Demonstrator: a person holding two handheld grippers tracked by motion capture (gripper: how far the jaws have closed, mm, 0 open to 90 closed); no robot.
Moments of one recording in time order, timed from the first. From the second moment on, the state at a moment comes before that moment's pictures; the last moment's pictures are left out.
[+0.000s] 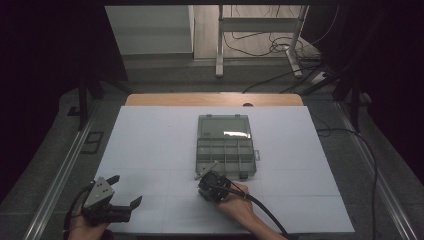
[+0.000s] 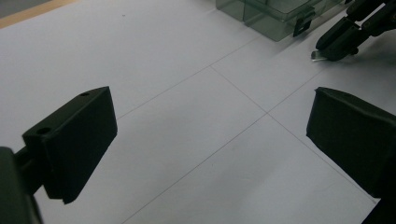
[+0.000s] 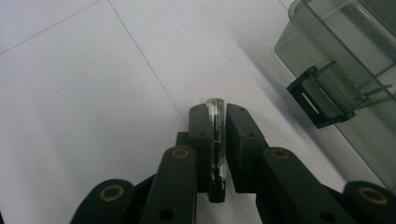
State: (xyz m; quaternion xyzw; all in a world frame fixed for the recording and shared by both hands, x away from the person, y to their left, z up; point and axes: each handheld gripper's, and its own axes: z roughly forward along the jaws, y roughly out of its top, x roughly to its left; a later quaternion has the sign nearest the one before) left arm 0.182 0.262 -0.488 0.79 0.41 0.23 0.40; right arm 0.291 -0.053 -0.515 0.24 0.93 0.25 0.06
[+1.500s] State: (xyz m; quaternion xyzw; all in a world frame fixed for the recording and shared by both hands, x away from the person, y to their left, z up) left arm 0.184 0.267 -0.488 0.78 0.42 0.20 0.41; right arm 0.302 -0.075 -0.483 0.25 0.91 0.33 0.05
